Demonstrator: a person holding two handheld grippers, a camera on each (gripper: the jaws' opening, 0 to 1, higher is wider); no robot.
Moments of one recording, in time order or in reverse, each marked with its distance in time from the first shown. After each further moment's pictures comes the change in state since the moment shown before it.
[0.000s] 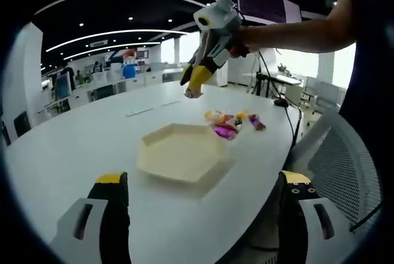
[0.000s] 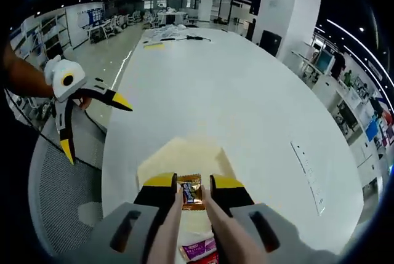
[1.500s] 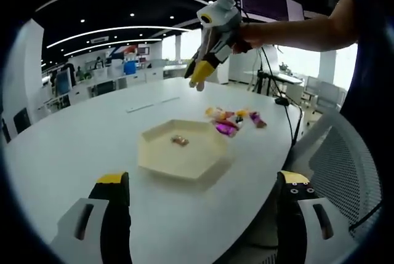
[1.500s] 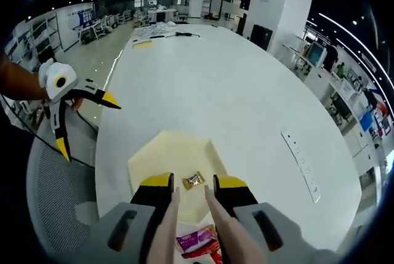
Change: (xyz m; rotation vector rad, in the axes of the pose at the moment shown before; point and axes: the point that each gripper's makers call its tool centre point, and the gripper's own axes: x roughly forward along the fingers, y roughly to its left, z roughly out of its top) left arm 0.002 0.001 -0.006 -0.012 0.024 -0.003; right arm -0.024 -0.022 -0.032 0.056 0.039 -0.068
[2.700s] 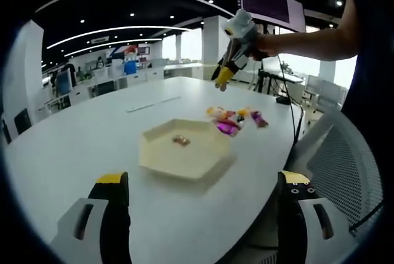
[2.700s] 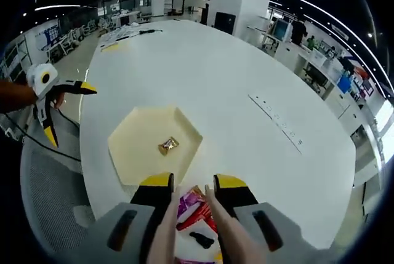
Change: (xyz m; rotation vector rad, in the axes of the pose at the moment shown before) left arm 0.001 0.003 -0.001 0.001 0.003 0.006; right arm -0.031 -0.027 -0.079 0.216 0.045 -0.149
